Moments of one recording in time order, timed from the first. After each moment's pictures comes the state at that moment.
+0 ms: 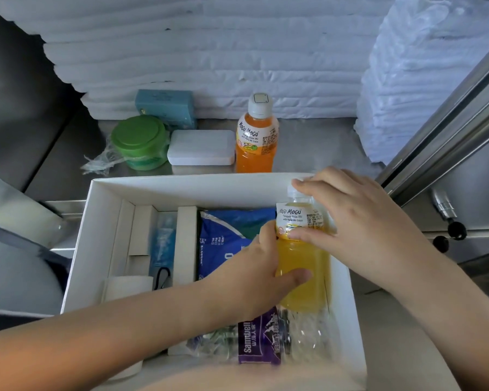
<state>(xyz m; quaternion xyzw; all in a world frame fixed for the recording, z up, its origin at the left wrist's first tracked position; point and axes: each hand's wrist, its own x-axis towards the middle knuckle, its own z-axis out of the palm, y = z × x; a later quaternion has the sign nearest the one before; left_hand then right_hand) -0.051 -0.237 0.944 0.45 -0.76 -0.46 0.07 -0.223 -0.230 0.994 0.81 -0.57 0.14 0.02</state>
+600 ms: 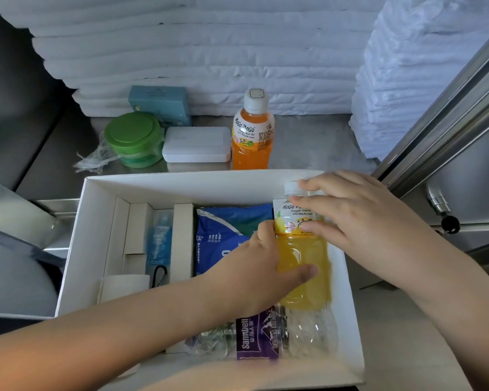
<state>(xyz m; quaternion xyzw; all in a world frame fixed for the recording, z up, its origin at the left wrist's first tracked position) -0.056 -0.237 0.952 0.48 -0.77 -0.43 0.01 -0.237 -0.229 0.995 0.84 -0.52 0.10 0.06</state>
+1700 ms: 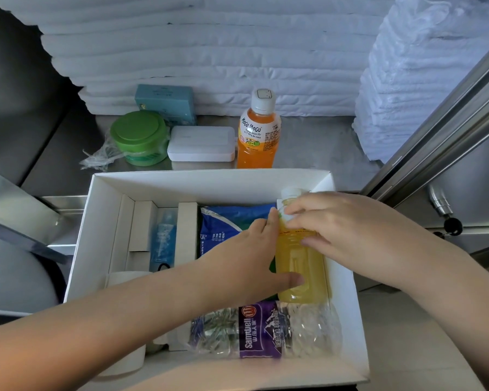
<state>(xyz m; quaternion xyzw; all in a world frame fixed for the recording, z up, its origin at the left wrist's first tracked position) -0.042 -0.250 0.949 0.42 -0.84 -0.34 -0.03 -0.219 -0.230 1.005 0.87 -0.49 0.00 -0.07</state>
